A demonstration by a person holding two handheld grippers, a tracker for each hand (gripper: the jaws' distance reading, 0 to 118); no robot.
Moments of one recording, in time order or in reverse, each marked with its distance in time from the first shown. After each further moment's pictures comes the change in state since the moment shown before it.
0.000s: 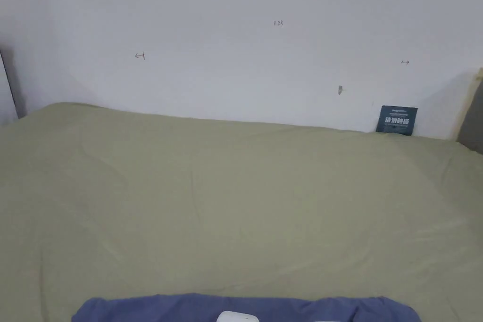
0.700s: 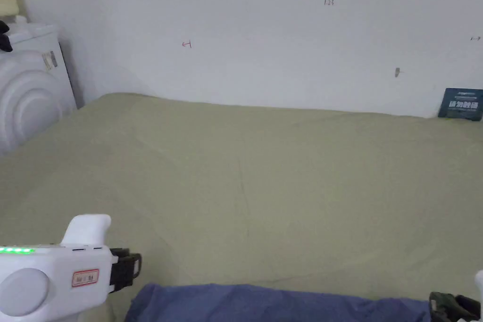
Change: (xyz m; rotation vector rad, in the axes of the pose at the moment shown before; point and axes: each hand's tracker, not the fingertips) left arm -0.290 0.070 0.006 -0.049 0.024 0.159; right arm 0.069 0.069 0.060 0.167 0.004 -0.029
